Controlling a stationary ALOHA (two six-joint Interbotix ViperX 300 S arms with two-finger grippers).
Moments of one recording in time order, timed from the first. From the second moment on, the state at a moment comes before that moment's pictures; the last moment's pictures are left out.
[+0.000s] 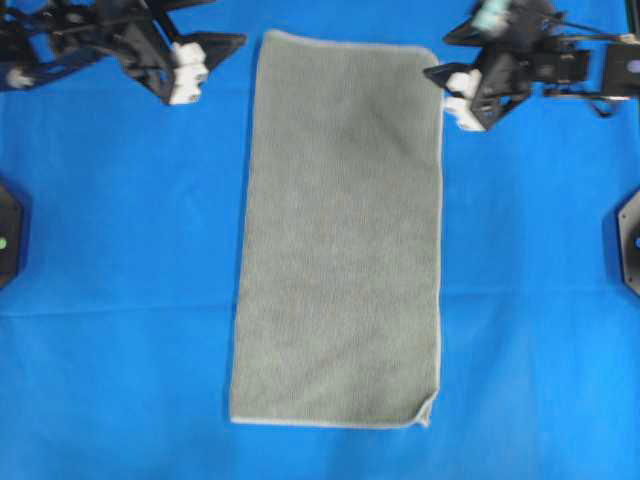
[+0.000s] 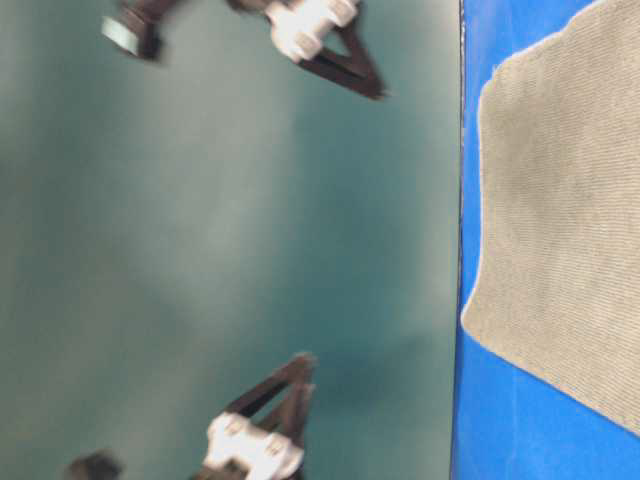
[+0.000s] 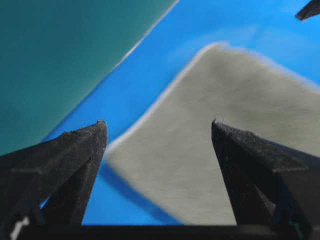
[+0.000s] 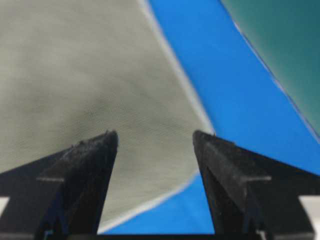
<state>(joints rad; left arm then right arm) 0.54 -0.19 0.82 -0.02 -0.24 -0.01 -0.54 -0.16 0.81 -0.76 0.12 0.75</state>
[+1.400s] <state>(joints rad) 0.67 0.23 0.52 -0.02 -0.22 0.03 -0.75 0.10 0.61 -0.82 0.09 0.73</state>
